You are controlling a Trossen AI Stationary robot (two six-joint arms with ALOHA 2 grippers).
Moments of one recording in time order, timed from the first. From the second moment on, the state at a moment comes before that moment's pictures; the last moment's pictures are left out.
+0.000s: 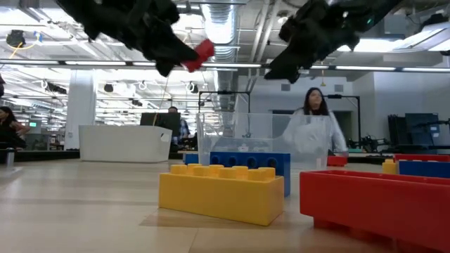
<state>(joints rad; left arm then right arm) 0.19 1.23 0.68 0.13 0.23 0.00 -0.51 1.31 0.91 -0.15 -0.55 -0.16</state>
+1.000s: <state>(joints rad) 0.14 1.66 0.71 0.56 0.36 -0.10 -0.31 1.07 0.75 0.05 -0.44 -0.02</state>
